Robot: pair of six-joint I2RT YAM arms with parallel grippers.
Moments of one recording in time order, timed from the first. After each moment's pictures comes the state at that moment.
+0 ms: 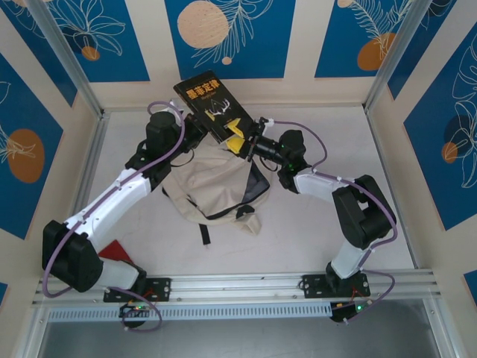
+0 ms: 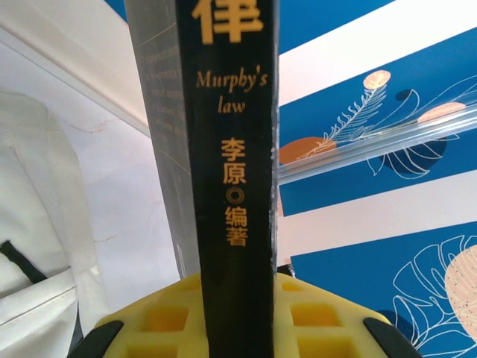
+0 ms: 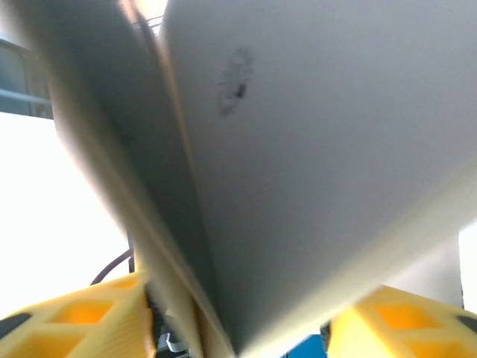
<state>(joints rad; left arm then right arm) -0.48 1.37 1.17 0.03 0.12 -1.11 0.49 1.70 0.96 0.96 -0.64 1.87</state>
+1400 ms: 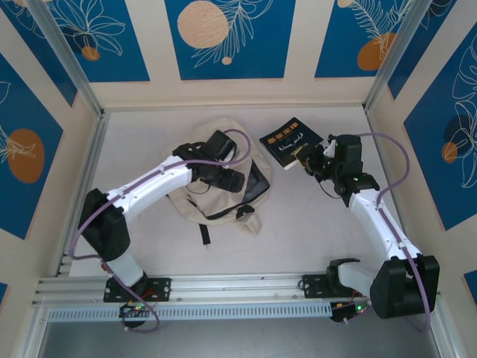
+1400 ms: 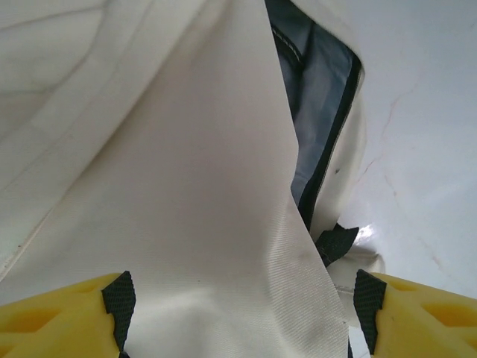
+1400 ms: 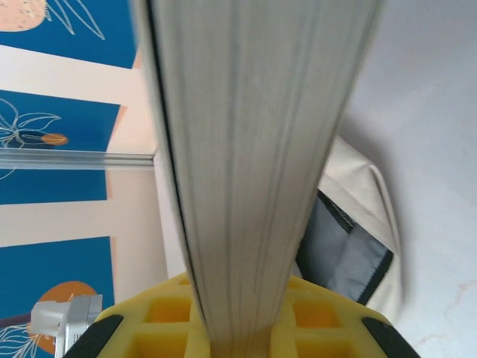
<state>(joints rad) -0.77 1.70 1.48 -0.91 -0.03 -0.32 0.09 1.12 0.85 -0.30 -0.47 0.99</state>
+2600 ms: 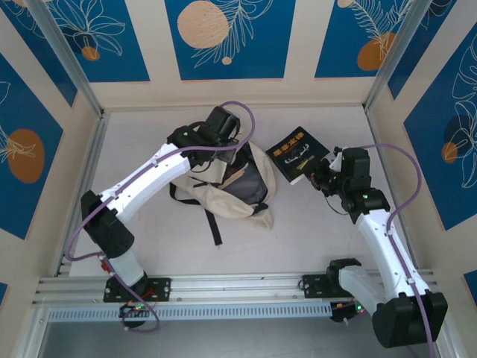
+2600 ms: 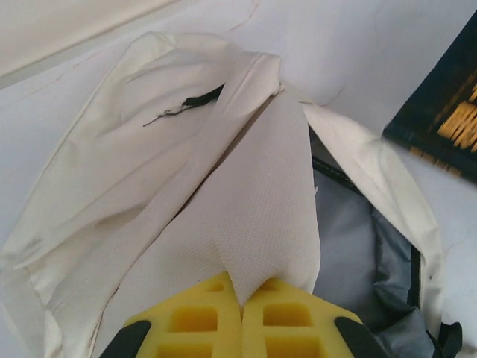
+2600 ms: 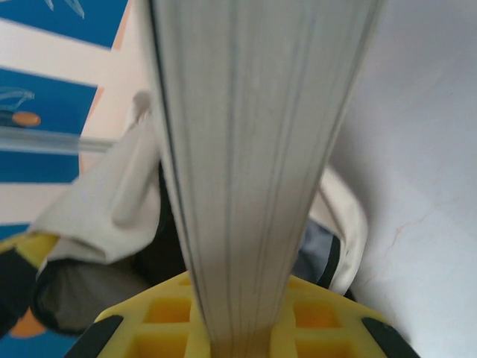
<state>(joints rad) -0.76 1.71 1.75 -0.90 -0.35 -0.23 0.11 0.91 0.80 -0.49 -0.45 0.91</state>
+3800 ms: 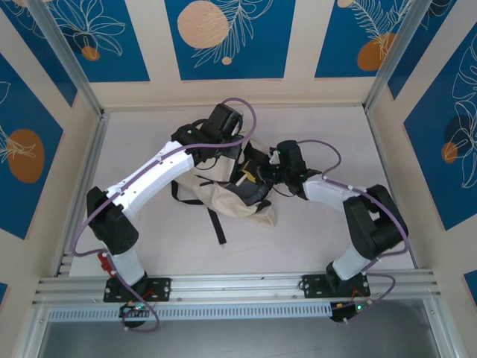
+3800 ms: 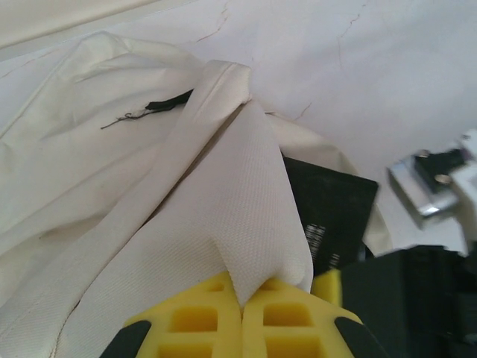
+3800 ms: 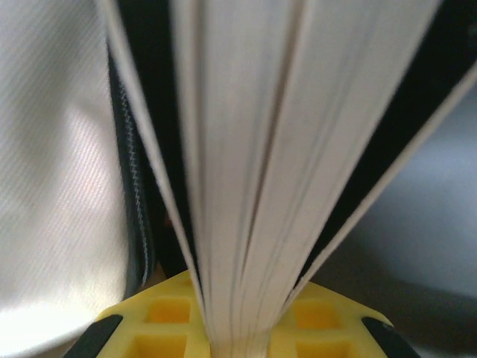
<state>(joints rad) -0.75 1.76 1.78 -0.84 -0.26 -0.30 0.47 1.62 0.88 0.17 -0.55 1.30</state>
